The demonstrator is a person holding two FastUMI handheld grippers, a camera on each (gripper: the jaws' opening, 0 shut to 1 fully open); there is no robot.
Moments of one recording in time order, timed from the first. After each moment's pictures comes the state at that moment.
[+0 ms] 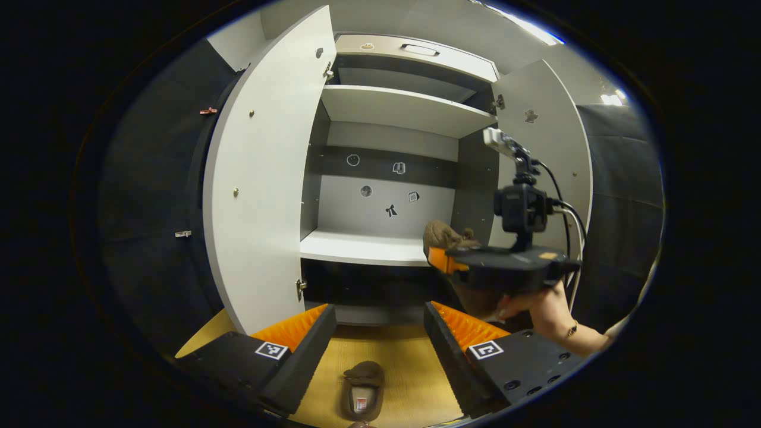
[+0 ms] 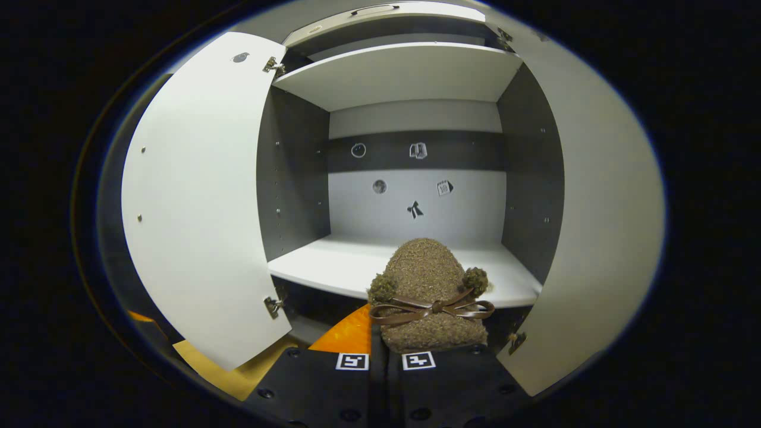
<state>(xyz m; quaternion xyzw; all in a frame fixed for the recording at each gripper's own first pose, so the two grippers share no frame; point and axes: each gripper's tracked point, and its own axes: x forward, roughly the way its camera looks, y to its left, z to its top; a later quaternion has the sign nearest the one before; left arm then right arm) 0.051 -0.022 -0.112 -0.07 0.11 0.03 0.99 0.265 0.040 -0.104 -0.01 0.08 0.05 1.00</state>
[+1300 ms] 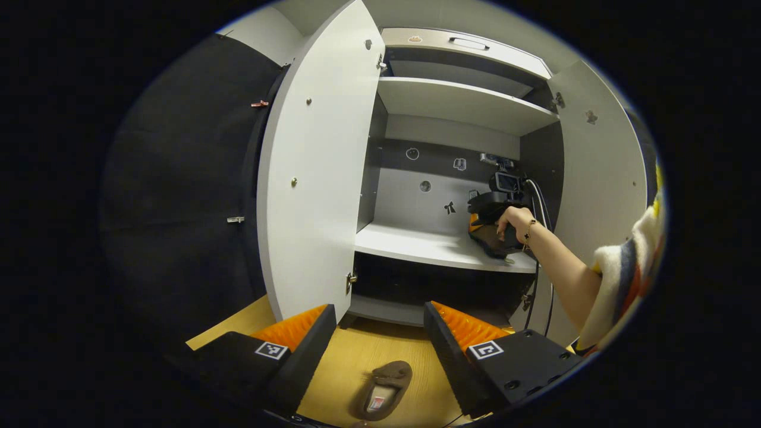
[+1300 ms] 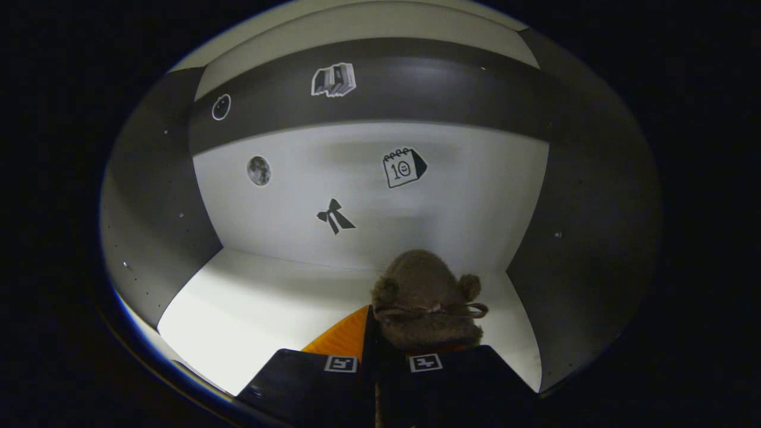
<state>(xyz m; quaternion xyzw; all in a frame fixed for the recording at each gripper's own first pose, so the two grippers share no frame) 0.063 0.027 -0.129 -0.10 0.14 0.17 0.97 0.517 -0.047 -0.149 0.00 0.25 -0.05 0.97</state>
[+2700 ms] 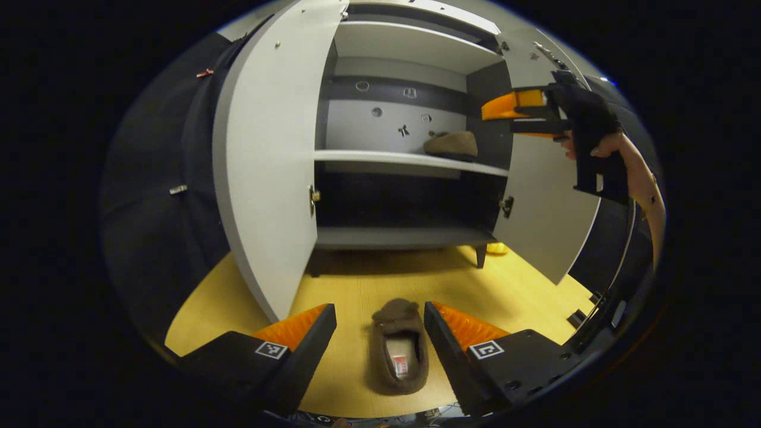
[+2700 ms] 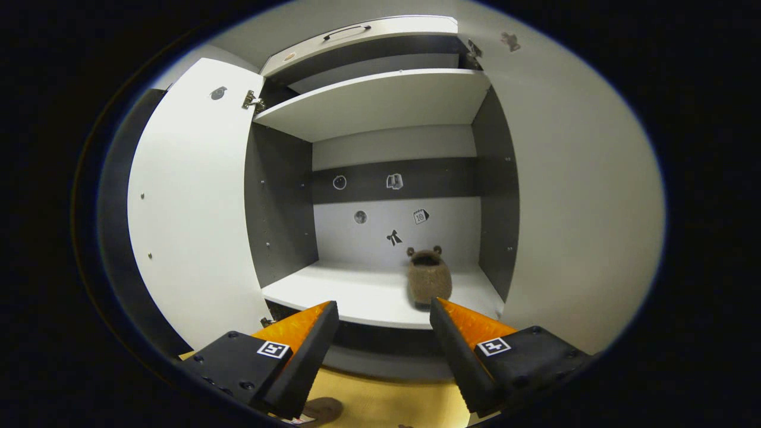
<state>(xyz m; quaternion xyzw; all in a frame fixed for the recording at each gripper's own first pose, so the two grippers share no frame) 0.025 0.012 -0.319 -0.06 0.26 -0.01 0.96 0.210 -0.008 -0.091 0.01 0.06 0.03 1.00</state>
